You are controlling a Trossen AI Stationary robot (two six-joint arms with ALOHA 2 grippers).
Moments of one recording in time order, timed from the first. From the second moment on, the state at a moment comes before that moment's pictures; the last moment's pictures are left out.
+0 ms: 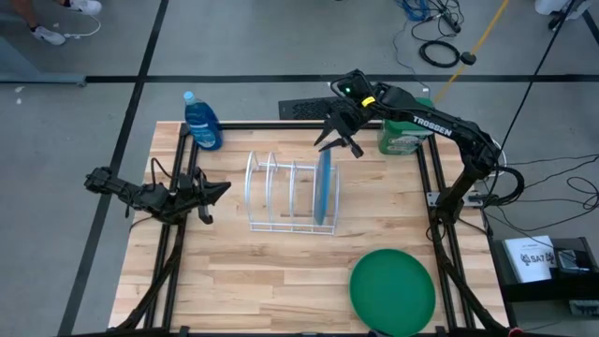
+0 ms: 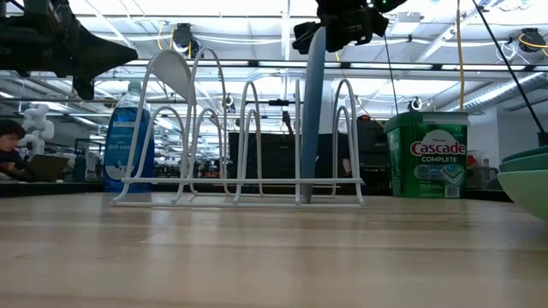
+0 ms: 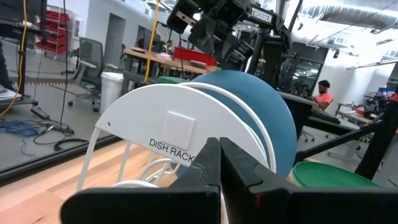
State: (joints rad) left arm -0.37 0.00 0.01 0.19 -0.68 -0.12; right arm -0.59 1.68 1.61 -0.71 -0.89 -1.01
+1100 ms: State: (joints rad) left arm -0.37 0.00 0.01 0.19 -0.69 -0.15; right arm -0.12 1.31 1.61 -0.82 -0.13 -0.58
